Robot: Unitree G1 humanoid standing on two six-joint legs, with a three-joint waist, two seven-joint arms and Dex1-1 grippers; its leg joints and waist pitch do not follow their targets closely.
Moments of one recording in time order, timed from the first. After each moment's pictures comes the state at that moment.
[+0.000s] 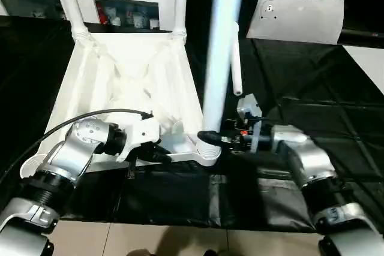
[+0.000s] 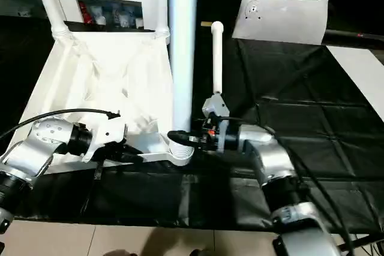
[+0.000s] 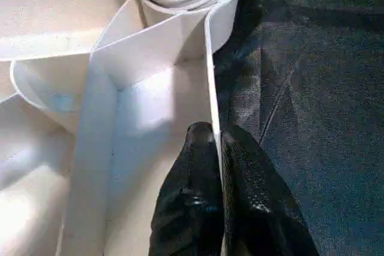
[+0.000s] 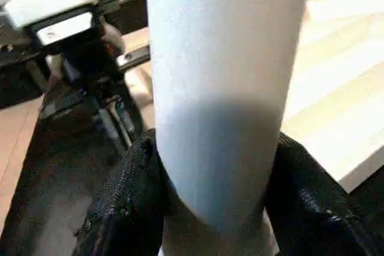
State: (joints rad) left arm -0.51 0.57 -0.33 0.38 0.00 0.06 -1.28; right arm -0.51 -0.24 0.14 0.51 0.28 0.15 1.09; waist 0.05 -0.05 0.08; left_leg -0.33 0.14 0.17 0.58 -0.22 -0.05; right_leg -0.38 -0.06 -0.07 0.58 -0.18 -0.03
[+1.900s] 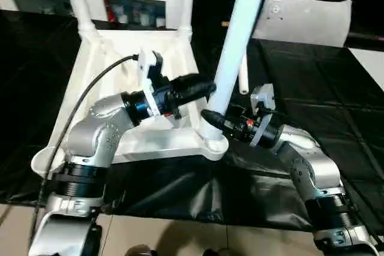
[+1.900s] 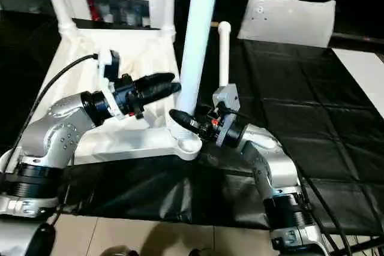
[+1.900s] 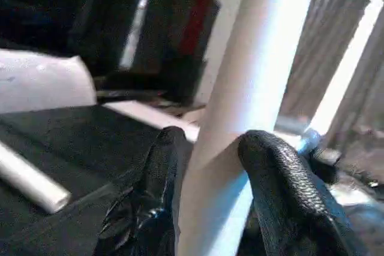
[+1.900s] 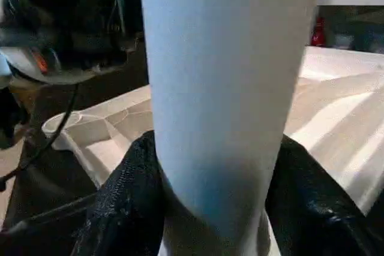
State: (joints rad) left arm -0.59 0.21 0.02 0.11 -0.60 0.51 -0.95; right arm -0.41 -0.22 0.10 0.20 0.37 0.24 0.92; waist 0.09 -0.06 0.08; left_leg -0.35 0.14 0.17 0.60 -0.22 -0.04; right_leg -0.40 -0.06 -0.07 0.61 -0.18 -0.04
